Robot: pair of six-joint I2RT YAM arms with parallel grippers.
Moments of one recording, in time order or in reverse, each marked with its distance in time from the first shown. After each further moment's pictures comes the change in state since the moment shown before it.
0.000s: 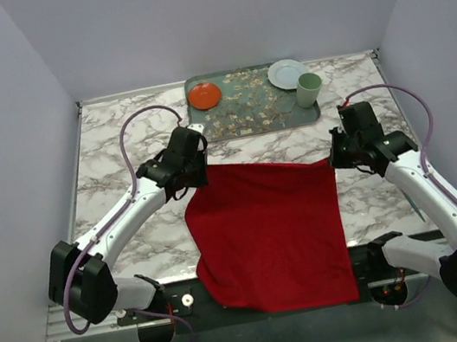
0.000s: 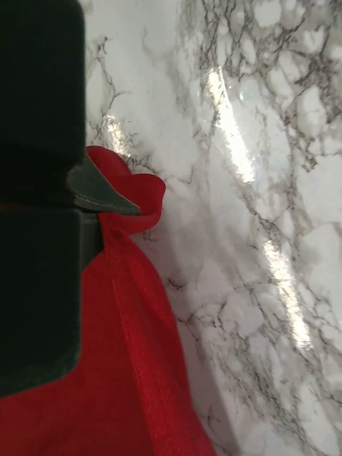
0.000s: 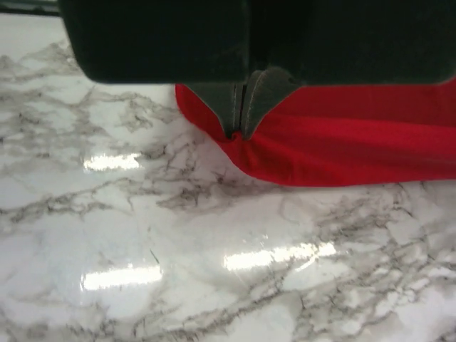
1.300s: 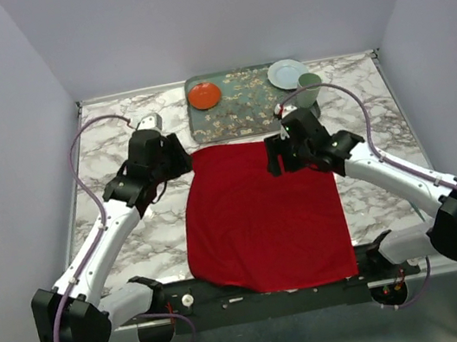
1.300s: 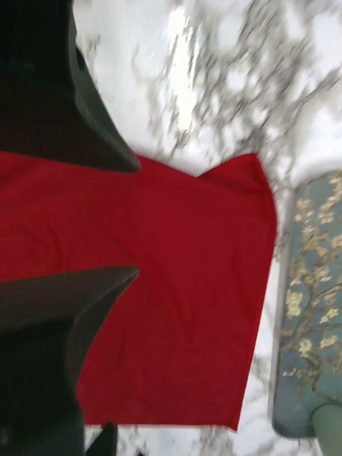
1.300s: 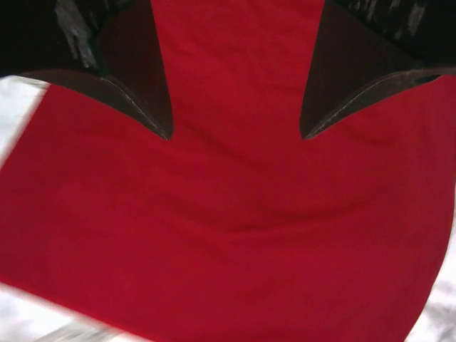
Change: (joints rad) left arm 0.177 -0.204 -0.015 0.125 -0.019 -0.167; right arm 0.332 0.292 0.162 0.238 0.082 -0.081
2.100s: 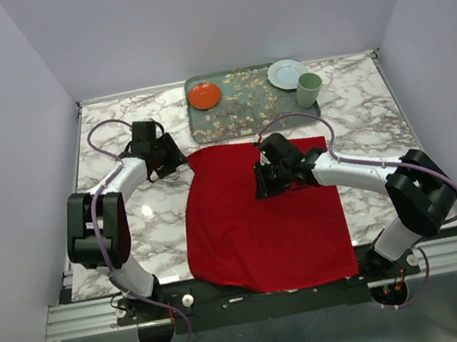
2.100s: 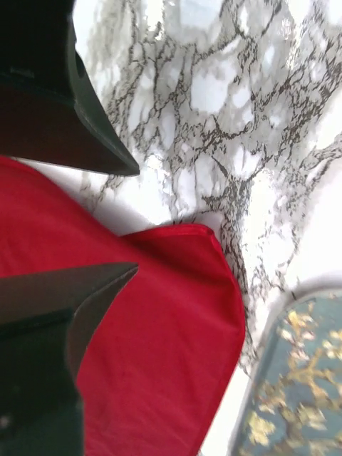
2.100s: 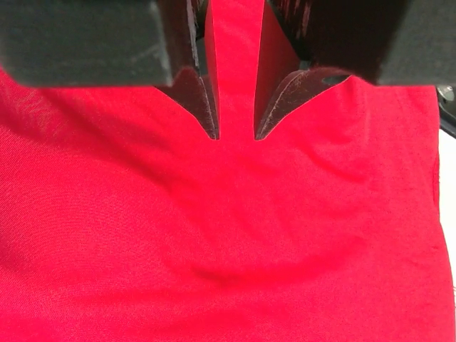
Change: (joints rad) left arm 0.225 0.467 -0.003 0.220 0.242 -0.108; right arm 0.127 0.209 -0.172 0.260 -0.275 0.192
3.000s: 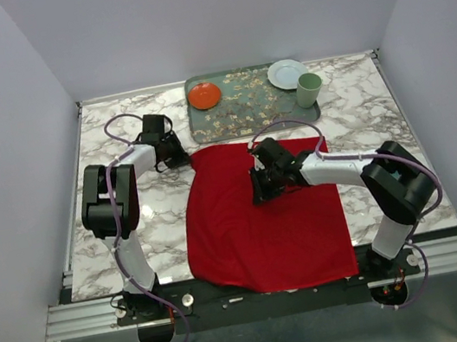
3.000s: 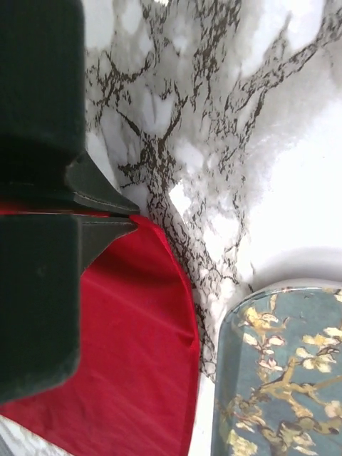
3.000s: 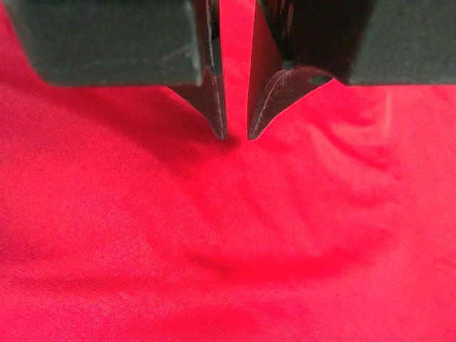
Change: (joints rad) left arm 0.011 0.303 0.174 0.053 0.120 0.022; right arm 0.000 0.125 0.004 0.078 -0.053 -0.016
